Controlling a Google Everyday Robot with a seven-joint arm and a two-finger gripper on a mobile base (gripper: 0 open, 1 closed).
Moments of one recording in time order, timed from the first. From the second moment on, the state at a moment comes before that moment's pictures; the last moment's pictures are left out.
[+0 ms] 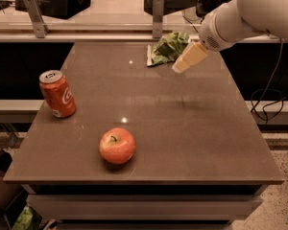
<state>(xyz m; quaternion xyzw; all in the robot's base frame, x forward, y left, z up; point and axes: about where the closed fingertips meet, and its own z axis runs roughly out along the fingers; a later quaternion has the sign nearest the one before) 0.674 -0.144 0.951 -0.46 0.78 -0.05 0.43</state>
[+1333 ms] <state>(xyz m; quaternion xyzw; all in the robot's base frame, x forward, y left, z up) 0.745 -0.084 0.894 -0.45 0.78 0.01 0.43</state>
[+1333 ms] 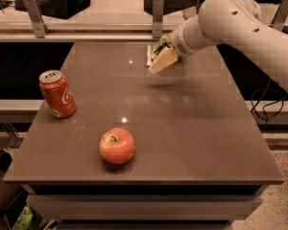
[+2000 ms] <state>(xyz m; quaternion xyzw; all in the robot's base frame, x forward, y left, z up) 0.794 -0.095 0.890 -0.46 0.77 0.00 0.44</state>
